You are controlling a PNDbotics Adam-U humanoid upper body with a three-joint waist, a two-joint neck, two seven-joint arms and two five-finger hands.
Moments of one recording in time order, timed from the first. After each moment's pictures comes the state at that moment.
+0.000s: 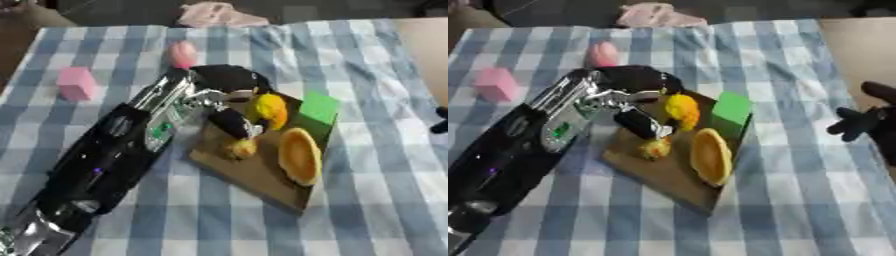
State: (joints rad) left arm -1.03 0.24 -0.47 -1.27 -0.90 -0.20 -0.63; right arm -0.10 -0.47 -0.15 -1.98 -0.37 -0.24 0.54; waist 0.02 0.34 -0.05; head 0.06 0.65
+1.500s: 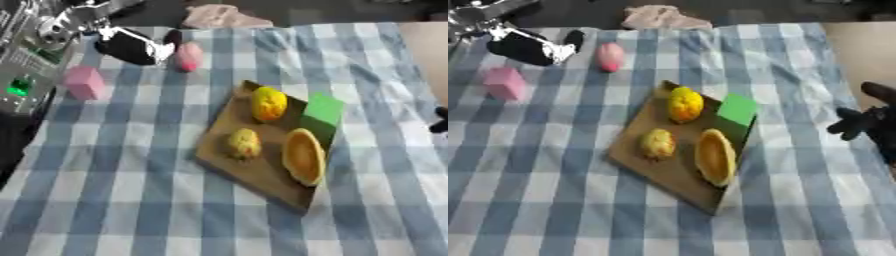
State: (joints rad) left arm -0.92 0.62 -0.23 -1.62 -0.66 0.02 -0.55; right arm -0.08 -0.47 -0.17 -1.98 -0.37 -0.26 0.52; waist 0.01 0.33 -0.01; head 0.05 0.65
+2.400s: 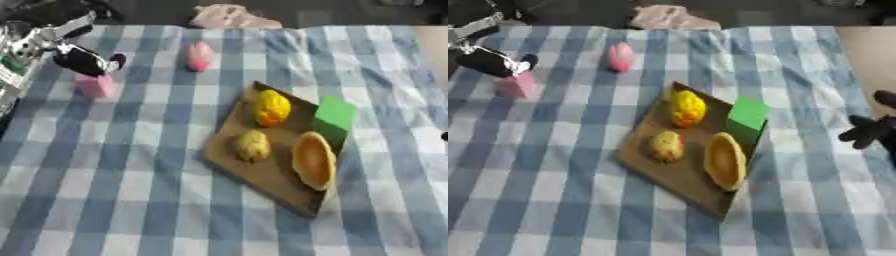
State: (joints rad) left arm -0.88 0.71 -0.18 -1.34 -0.76 -0.01 -0.52; right arm -0.07 -0.47 -0.17 -1.98 -0.35 -0.27 0.52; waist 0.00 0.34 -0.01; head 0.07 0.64
